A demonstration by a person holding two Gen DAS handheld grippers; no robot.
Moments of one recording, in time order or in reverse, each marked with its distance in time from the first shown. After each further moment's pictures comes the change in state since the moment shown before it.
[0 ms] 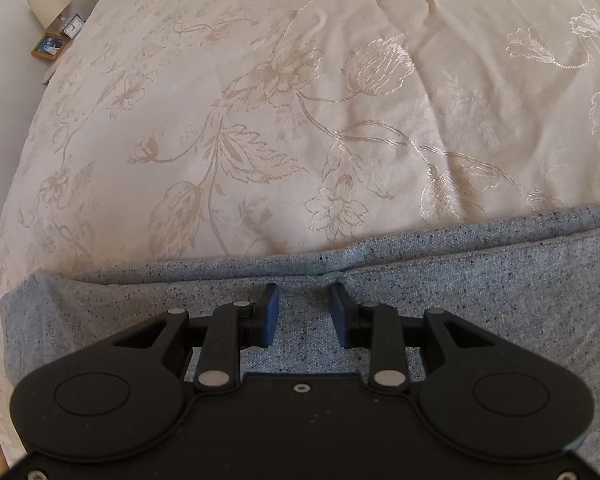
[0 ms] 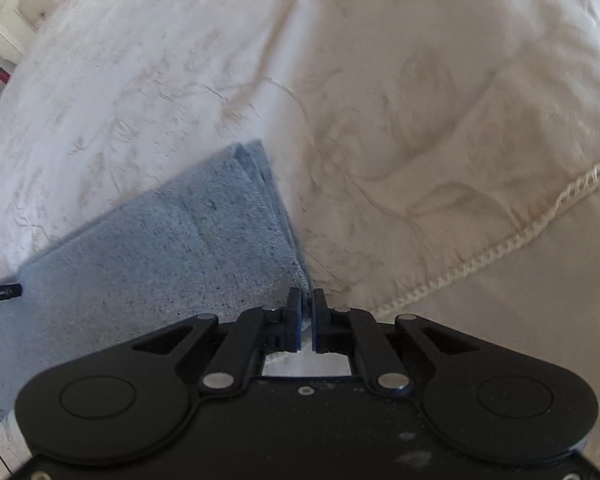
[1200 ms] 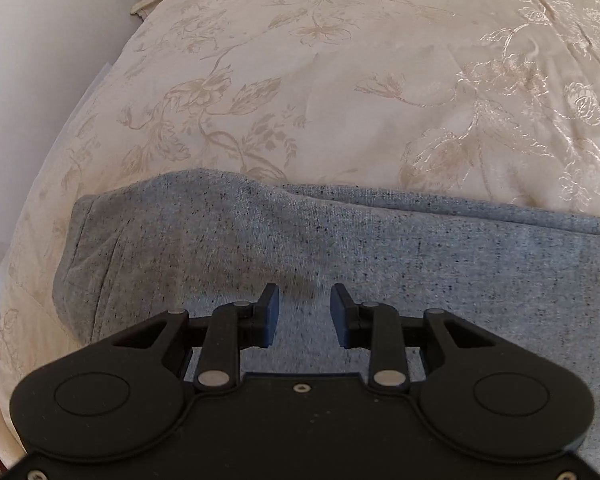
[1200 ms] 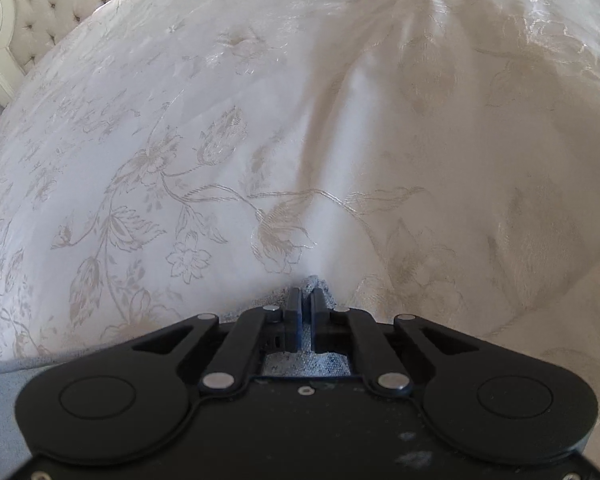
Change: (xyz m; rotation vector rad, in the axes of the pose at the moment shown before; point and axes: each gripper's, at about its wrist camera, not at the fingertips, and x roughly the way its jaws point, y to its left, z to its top) left arm 0.009 0.153 -0.057 -0.246 0.001 0.071; right arm 0.037 0.056 0.065 0.012 -0.214 -0.054
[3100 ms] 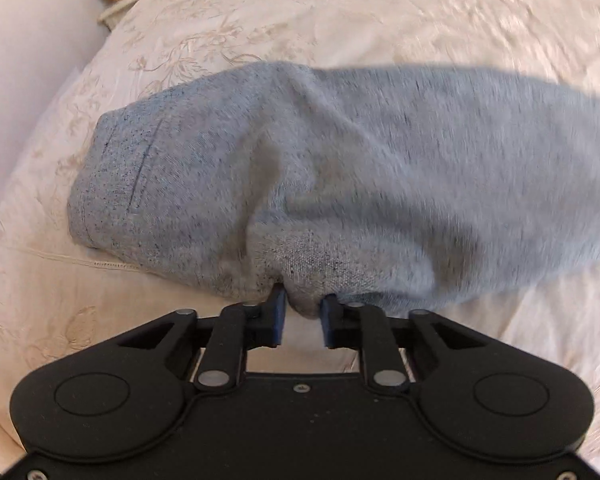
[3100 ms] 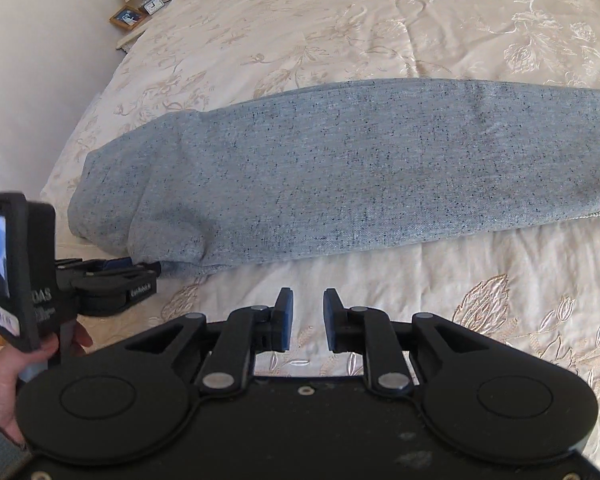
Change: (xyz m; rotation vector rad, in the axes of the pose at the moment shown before) left arm -0.042 0.086 -0.131 0.053 -0.050 -0.174; right arm -0.157 0.288 -0.277 -0.336 0.207 0.372
